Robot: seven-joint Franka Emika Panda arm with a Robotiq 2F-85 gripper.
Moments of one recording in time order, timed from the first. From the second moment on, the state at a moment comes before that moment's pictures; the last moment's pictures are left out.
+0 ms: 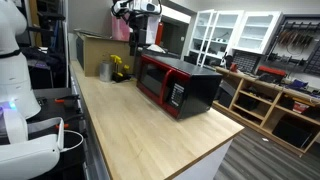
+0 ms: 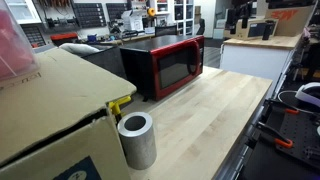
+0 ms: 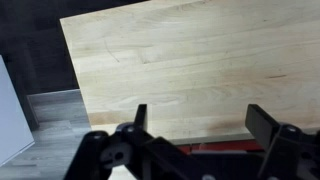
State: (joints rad) arm -0.18 -0.33 -0.08 -2.39 -0.21 2.04 0.01
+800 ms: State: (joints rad) arm -0.18 -0.33 -0.08 -2.39 -0.21 2.04 0.01
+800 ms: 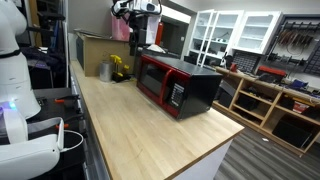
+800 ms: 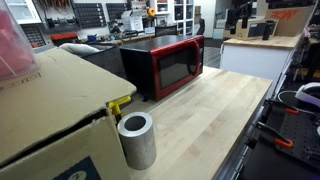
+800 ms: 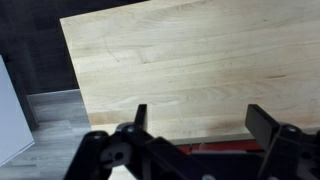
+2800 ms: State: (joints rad) arm -0.22 0.01 -0.21 -2.06 -0.34 2.04 -0.15
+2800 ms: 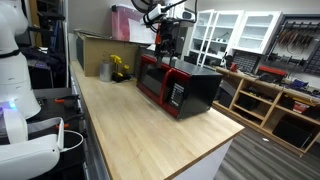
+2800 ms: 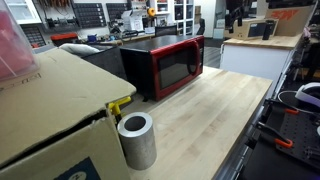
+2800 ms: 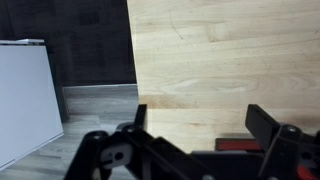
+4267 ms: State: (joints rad) arm -0.15 0.18 -0.14 -2.01 -0.28 2.15 -0.15
